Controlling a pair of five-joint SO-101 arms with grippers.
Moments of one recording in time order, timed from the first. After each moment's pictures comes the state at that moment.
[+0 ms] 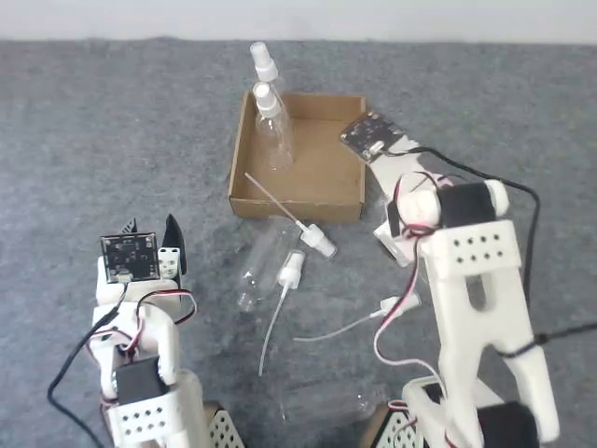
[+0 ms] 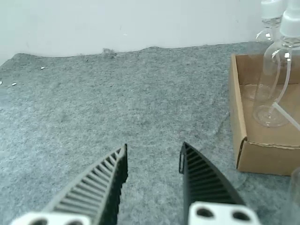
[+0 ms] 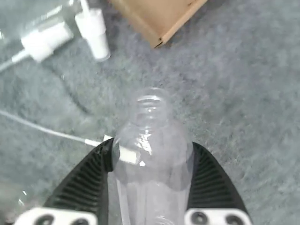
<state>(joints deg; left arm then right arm) -19.1 -103.5 96.1 42.9 -5.2 -13.6 -26.1 16.8 87.5 29.2</state>
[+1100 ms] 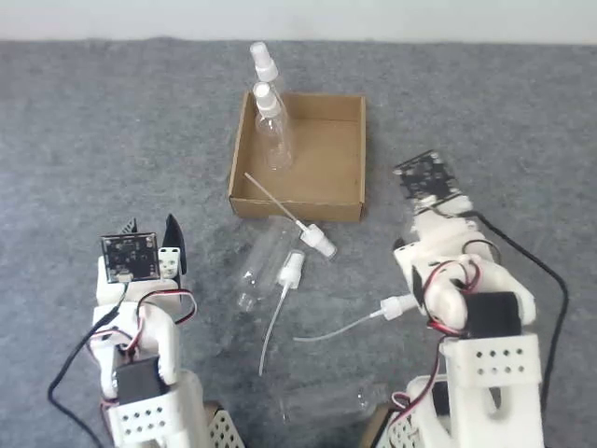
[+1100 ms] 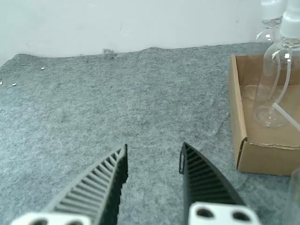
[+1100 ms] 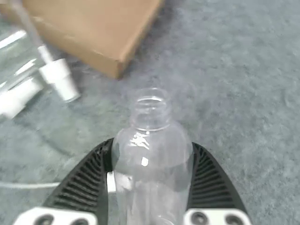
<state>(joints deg) -19.1 -103.5 96.1 42.9 -5.2 -6.8 -59.3 48.4 68.6 19.5</state>
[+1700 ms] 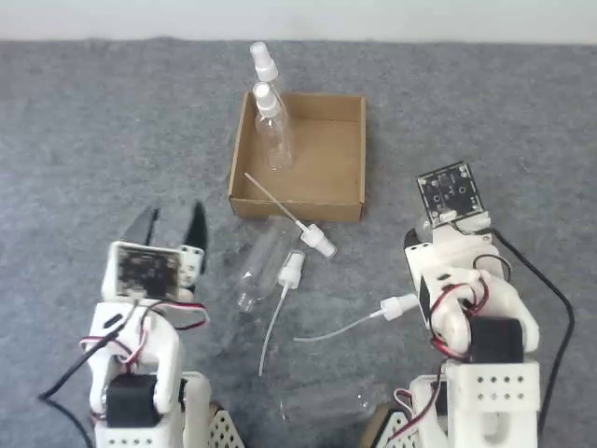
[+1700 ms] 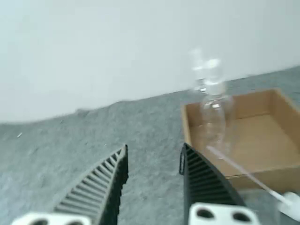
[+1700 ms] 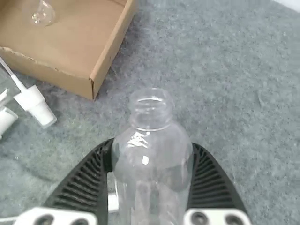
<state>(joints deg) -6.9 -103.5 79.7 51.5 -8.8 -4.1 -69.1 55.9 62.9 16.8</state>
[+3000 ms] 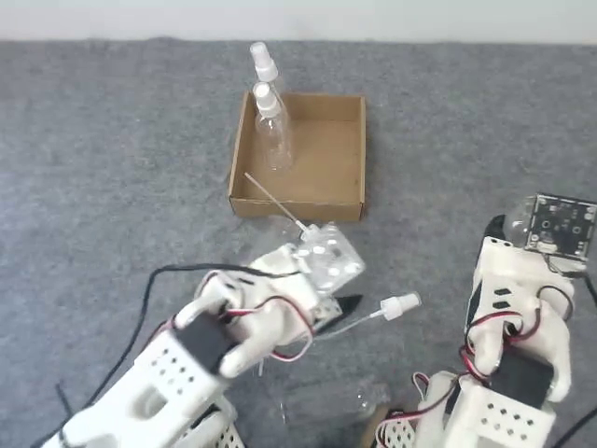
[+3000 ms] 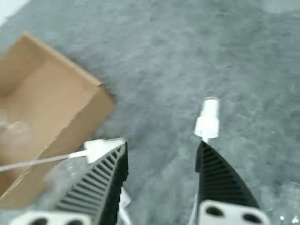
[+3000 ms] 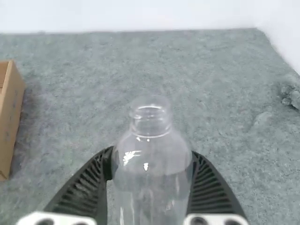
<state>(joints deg) 38.9 -58.8 63.2 53.8 -9.0 18.5 -78.9 57.9 57.8 8.0</state>
